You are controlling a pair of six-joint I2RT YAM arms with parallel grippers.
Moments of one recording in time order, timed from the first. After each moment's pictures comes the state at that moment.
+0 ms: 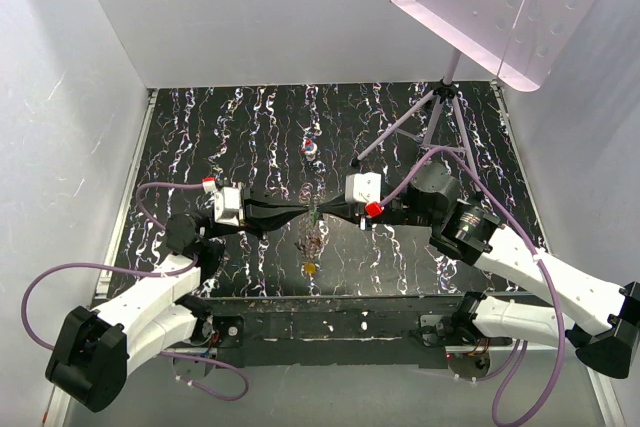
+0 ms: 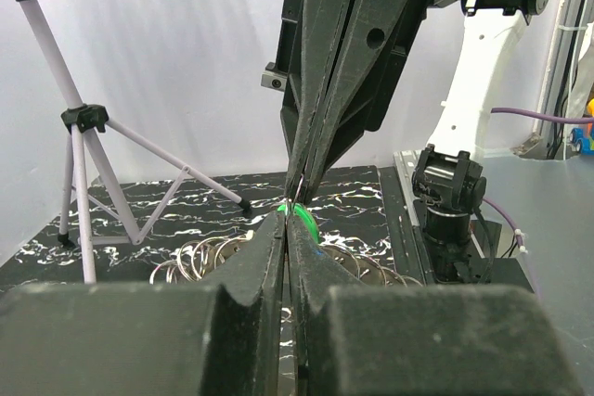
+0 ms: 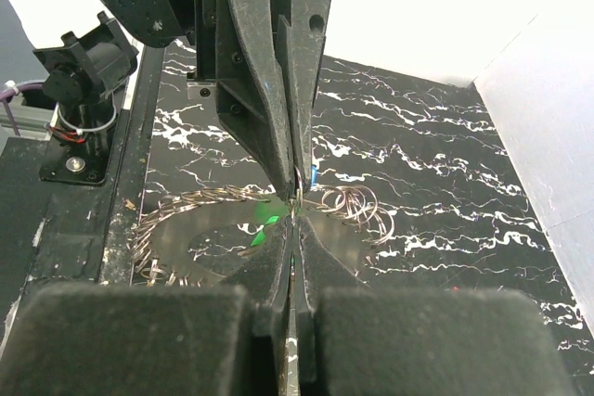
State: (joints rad) left arm -0.49 0.93 0.37 1.22 0.91 -0.37; right arm 0.97 0.99 0.95 -0.05 -0.52 -0.39
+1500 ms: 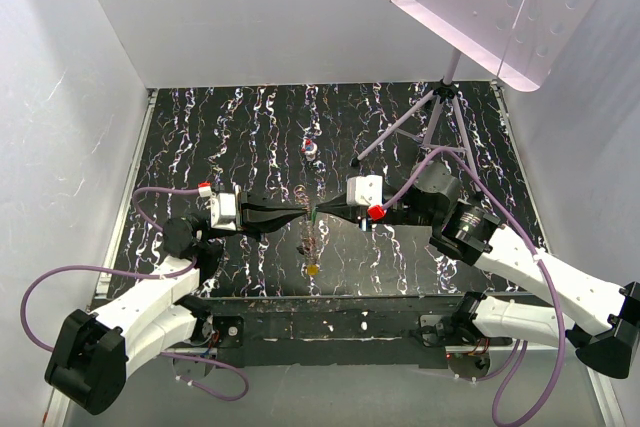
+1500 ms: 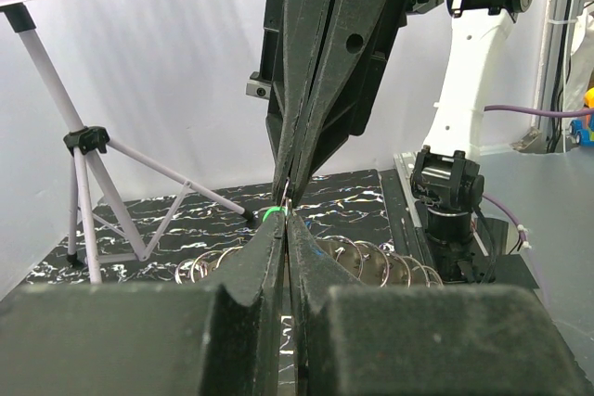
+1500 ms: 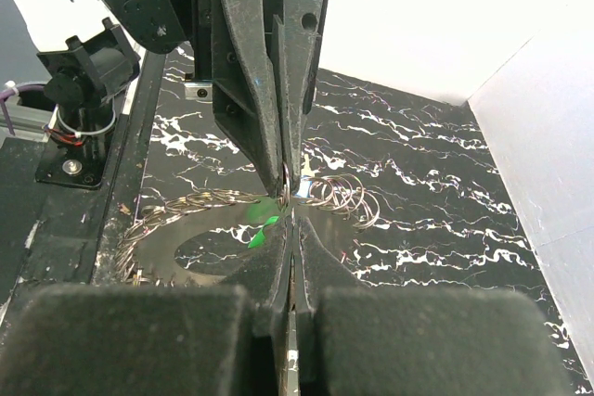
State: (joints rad) left arm -0.49 0.91 0.37 1.26 0.94 -0.36; right arm 0.97 0.99 0.95 -0.03 -0.55 -0.42
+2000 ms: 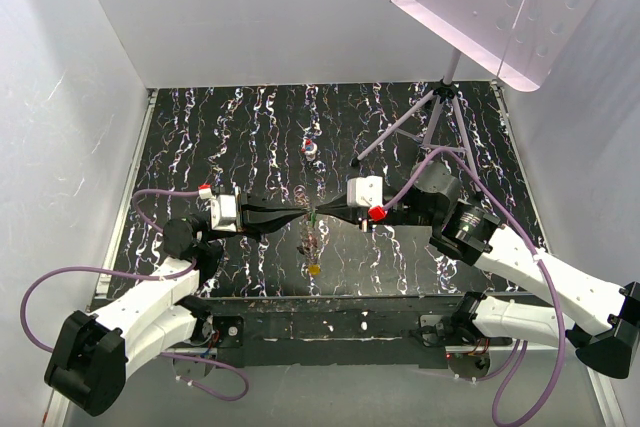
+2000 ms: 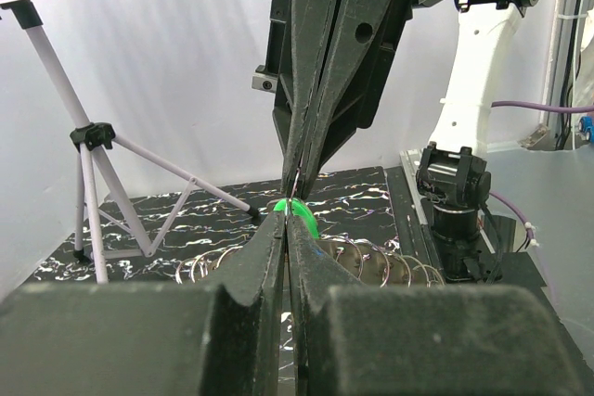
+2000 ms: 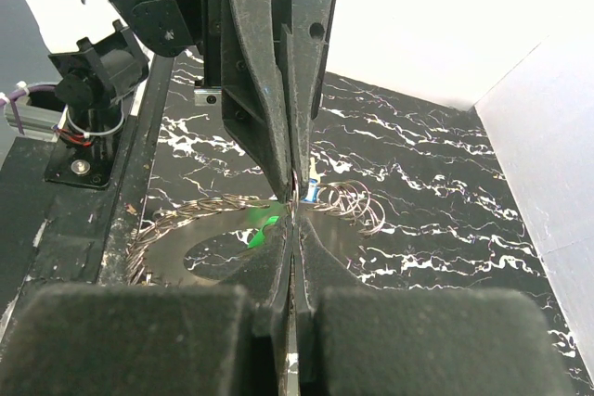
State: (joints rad) left arm -0.49 0.90 0.35 1.25 0.93 -0.34; right arm 0.97 0.99 0.95 -0.03 -0.57 -0.42
